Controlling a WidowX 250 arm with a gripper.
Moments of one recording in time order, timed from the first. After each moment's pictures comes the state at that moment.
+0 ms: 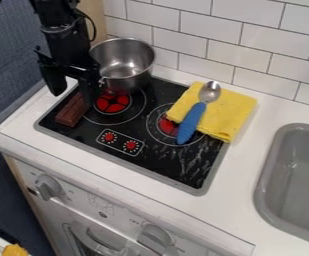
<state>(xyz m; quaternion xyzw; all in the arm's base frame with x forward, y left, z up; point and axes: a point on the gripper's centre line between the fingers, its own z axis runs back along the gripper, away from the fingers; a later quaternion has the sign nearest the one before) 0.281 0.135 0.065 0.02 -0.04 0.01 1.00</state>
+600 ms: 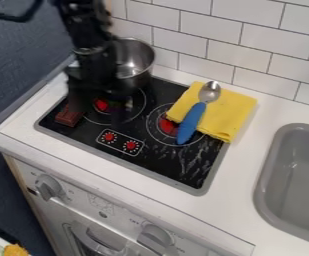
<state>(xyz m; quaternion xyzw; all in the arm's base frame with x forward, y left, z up) 0.275 0.067 0.050 0.00 -0.01 -0.04 1.00</state>
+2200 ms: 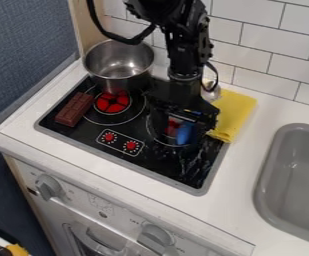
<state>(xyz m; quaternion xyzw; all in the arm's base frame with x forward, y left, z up) 0.330 -0.017 0.007 0.00 0.00 0.01 1.00</state>
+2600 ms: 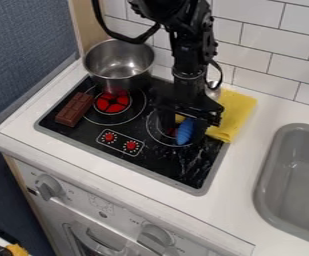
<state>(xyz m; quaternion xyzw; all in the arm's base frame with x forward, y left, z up) 0.334 -0.021 0.005 0.00 -0.02 0.01 1.00</state>
